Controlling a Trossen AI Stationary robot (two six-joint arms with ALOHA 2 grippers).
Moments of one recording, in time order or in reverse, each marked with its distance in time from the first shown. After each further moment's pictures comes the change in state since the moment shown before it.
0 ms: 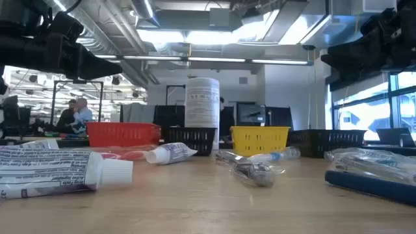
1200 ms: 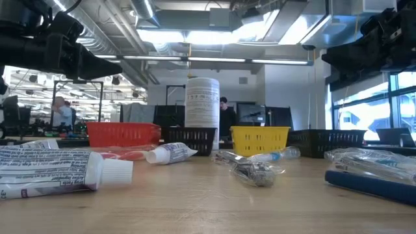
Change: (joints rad) left arm 0.000 0.000 0.000 0.000 0.000 0.000; right arm 0.000 0.000 0.000 0.000 0.000 0.000
